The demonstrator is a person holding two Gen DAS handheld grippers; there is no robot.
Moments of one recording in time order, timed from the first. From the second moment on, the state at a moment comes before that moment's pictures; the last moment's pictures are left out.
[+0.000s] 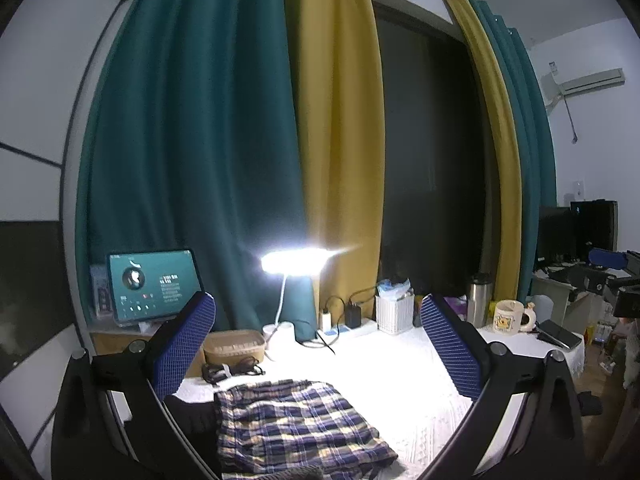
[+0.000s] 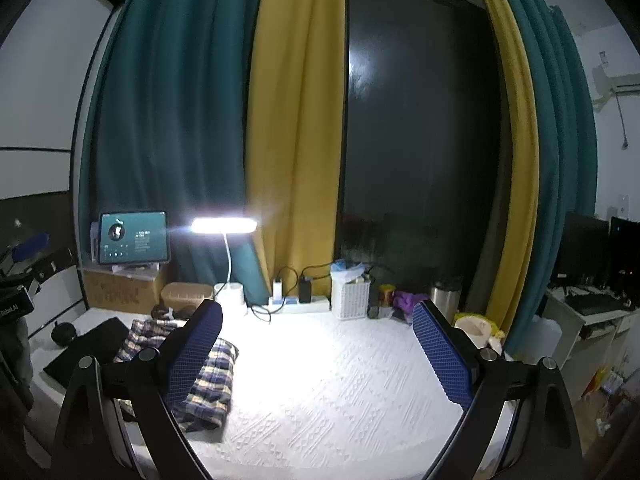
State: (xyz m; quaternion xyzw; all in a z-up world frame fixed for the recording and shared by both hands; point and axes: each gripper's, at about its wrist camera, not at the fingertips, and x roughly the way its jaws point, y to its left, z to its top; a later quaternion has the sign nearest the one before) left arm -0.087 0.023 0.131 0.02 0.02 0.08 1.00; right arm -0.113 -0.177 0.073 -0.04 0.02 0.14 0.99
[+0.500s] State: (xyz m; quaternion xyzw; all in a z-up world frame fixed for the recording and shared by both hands) left arm -0.087 0.032 0.148 0.02 0.02 0.10 0.99; right arm -0.134 -0.182 0.099 -0.04 -0.02 0.12 0.99
